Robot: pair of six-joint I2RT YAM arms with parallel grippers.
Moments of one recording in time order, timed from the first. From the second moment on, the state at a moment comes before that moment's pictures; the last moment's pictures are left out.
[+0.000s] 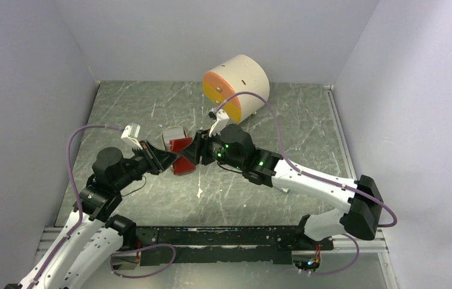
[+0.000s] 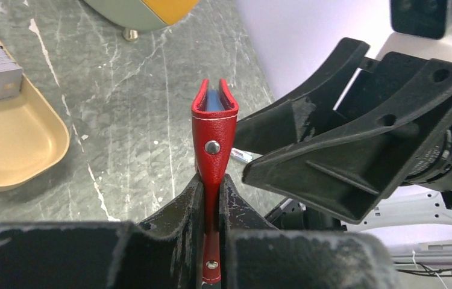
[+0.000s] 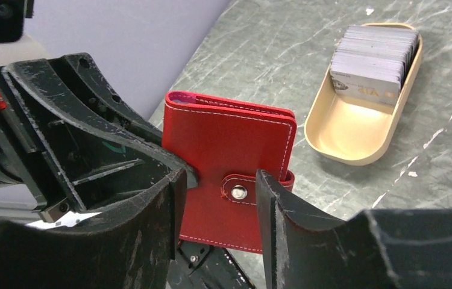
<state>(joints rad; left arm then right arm) -0.44 0.55 0.62 -0.23 0.29 -0.78 1.05 1.35 1.09 0.02 0.04 0.62</state>
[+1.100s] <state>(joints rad) -0.44 0.52 0.55 -0.08 0.35 -0.90 1.09 1.30 1.02 -0.02 0.11 0.67</state>
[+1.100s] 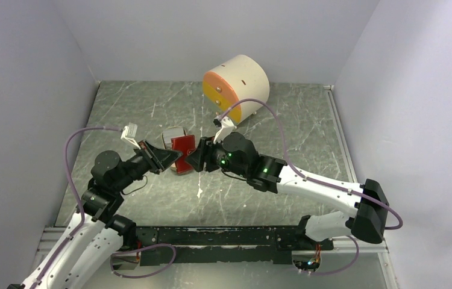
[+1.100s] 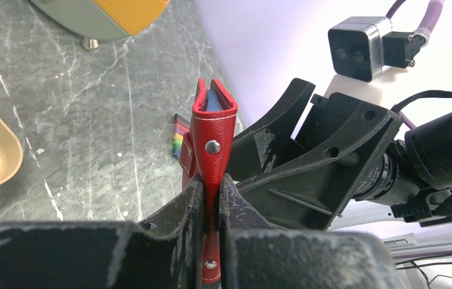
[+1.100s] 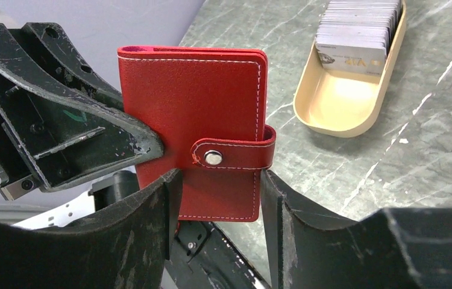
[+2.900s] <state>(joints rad) -0.42 0.61 0.52 -0.02 0.39 -0.91 1.10 1.40 1.12 -0.11 0.26 0.62</state>
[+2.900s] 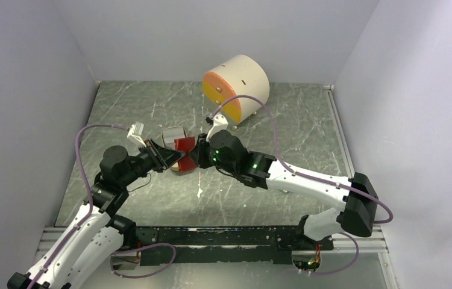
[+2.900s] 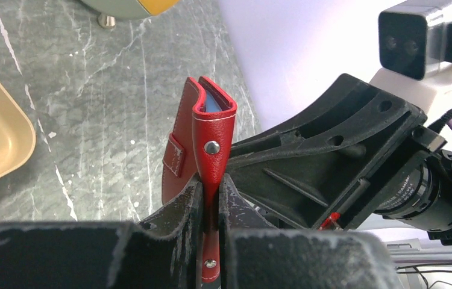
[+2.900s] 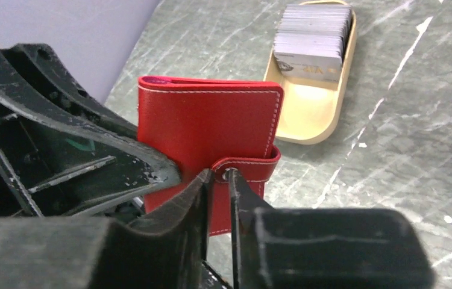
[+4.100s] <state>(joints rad) -0.44 0.58 0.64 -0.25 0.32 -0.80 1.00 1.33 0.91 -0.03 0.26 0.59</state>
